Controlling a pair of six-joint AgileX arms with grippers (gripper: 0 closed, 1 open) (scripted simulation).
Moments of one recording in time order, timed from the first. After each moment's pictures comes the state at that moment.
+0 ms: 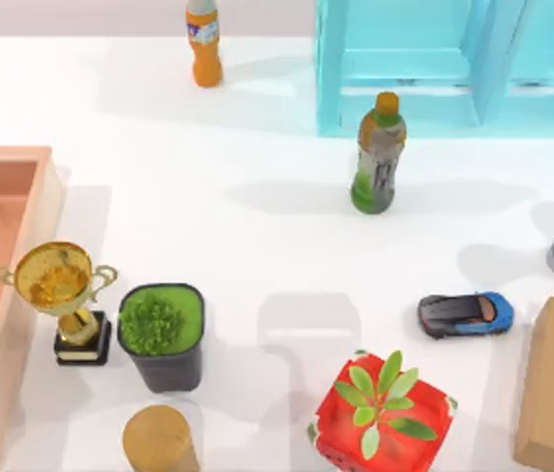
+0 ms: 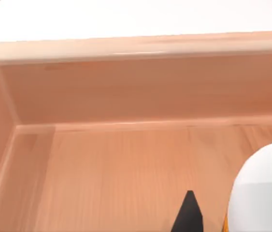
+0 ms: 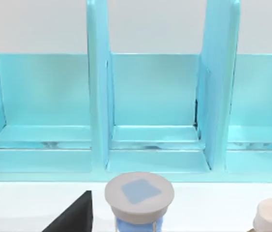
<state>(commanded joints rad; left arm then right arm) 0.52 1.52 0.23 0.88 0.53 0.26 0.00 0.00 0.00 0.00 0.00 0.00</state>
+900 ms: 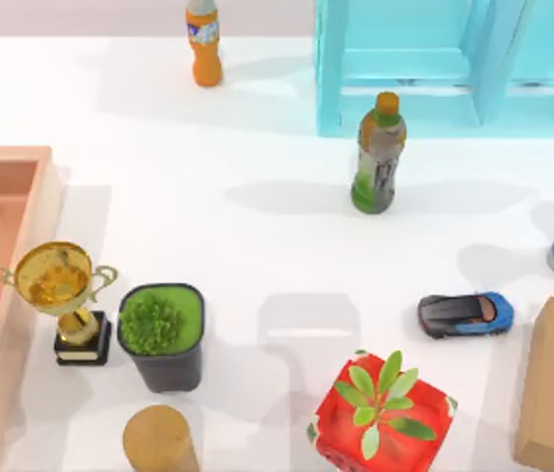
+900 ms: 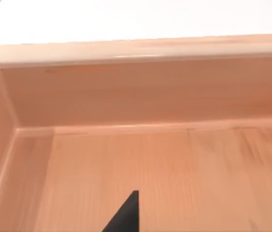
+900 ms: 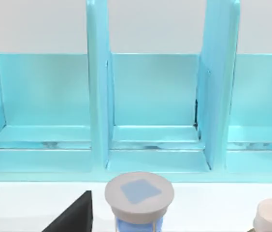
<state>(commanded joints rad) 0.52 1.52 0.23 0.88 0.53 0.26 0.00 0.00 0.00 0.00 0.00 0.00</state>
